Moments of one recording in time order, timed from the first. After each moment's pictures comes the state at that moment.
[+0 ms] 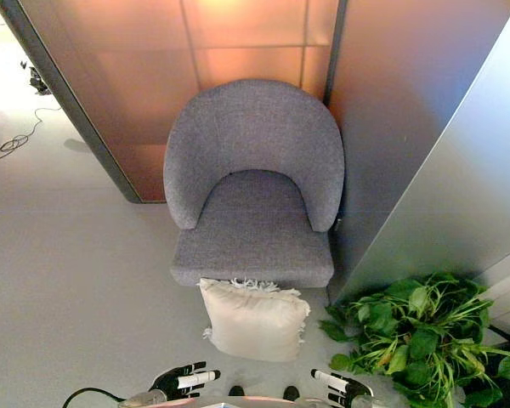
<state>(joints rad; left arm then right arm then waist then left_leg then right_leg) -0.02 0.22 -0.26 1.25 -0.32 -0.06 -0.18 -0.06 -0.21 0.16 1.33 0.46 0.08 0.07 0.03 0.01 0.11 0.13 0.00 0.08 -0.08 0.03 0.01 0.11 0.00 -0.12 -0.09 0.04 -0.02</state>
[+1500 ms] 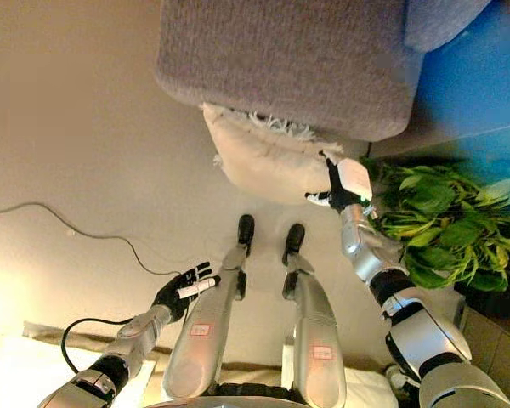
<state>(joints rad) -0.22 0.34 -0.37 0.96 -0.66 -0.22 -0.21 -0.71 -0.51 0.52 0.78 -0.29 -0.06 -0.47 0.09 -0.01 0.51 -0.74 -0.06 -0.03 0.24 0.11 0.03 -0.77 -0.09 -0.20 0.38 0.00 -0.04</state>
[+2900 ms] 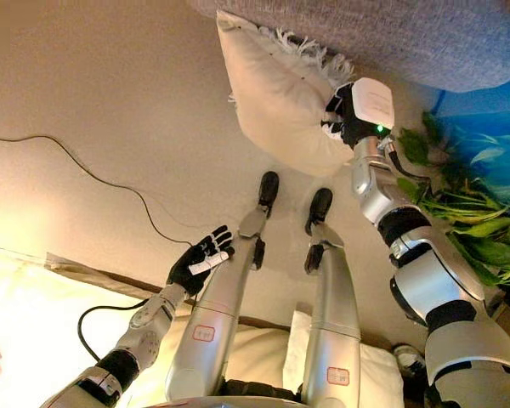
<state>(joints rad) -0.20 0.34 -0.48 0.81 -0.83 -0.39 -0.27 -0.98 -0.57 0.66 0.89 -0.27 -0.03 -0.50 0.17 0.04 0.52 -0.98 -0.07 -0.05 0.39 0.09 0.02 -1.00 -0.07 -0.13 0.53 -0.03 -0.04</state>
